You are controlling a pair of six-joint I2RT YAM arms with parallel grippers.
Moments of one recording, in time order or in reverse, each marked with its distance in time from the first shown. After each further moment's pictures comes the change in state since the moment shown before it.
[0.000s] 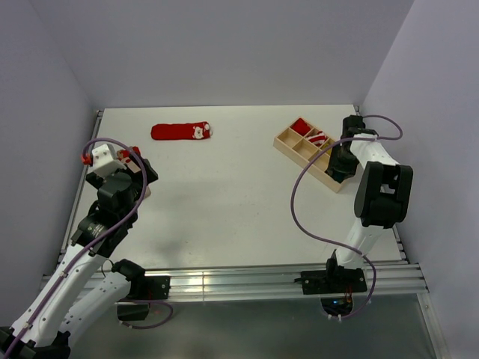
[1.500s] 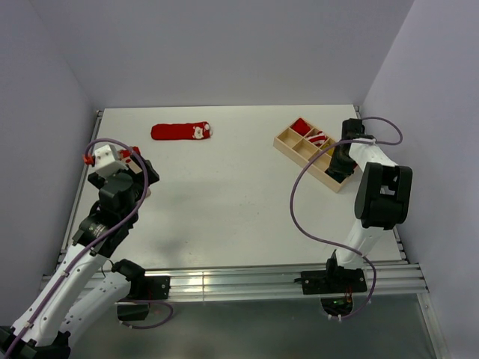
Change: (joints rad) left arm 0.001 0.001 -0.015 0.008 0.018 0.000; right arm -0.005 -0.011 -0.078 0.148 0.010 0.039
